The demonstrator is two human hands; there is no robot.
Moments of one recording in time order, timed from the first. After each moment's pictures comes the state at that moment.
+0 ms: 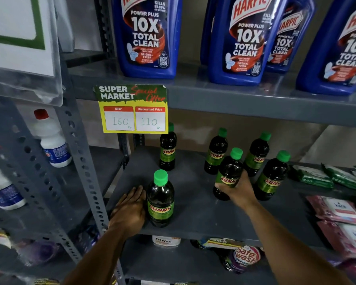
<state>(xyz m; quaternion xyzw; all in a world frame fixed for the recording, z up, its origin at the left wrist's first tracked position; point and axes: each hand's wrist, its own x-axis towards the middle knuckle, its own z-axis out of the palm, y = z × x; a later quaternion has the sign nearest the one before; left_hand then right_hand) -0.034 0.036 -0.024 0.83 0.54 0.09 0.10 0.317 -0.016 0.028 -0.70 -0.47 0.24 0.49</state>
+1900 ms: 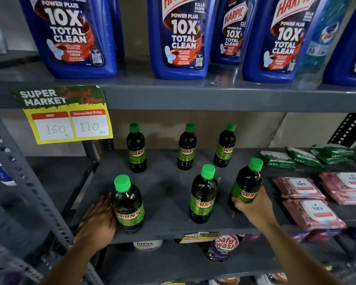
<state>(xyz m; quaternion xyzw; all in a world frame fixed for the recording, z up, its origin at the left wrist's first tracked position) -0.032 0.031 -0.017 0.83 0.55 0.08 0.08 0.390 -0.120 0.009 -0.79 -0.37 0.13 0.47</state>
